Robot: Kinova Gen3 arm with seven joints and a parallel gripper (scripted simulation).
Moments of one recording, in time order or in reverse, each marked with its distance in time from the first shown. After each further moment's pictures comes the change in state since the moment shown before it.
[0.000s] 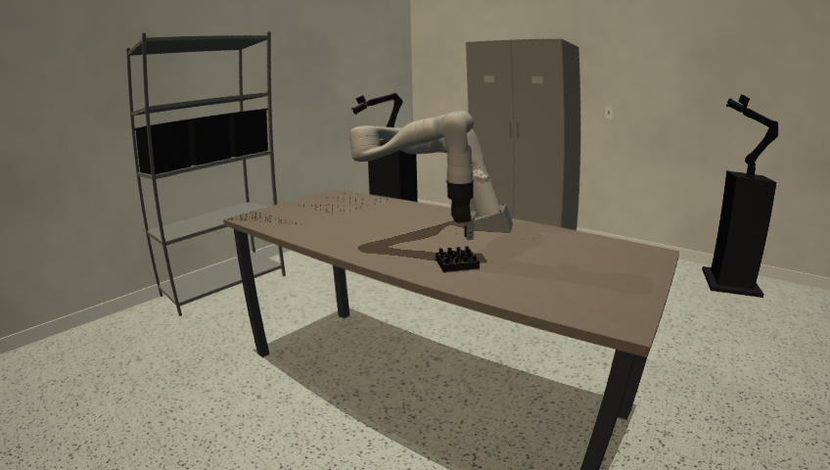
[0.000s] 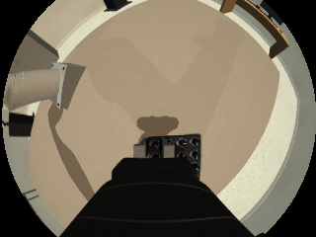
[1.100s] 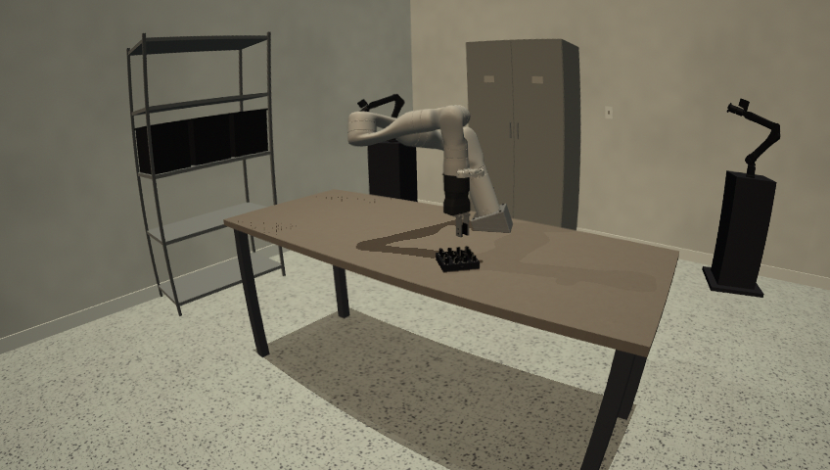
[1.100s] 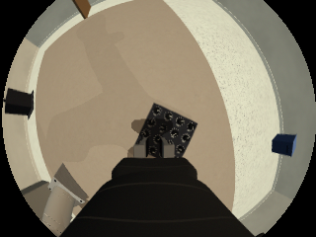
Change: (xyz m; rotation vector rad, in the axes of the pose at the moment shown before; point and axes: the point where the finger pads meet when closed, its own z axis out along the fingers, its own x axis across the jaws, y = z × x) arm 0.020 0.025 -0.019 0.016 0.073 1.089
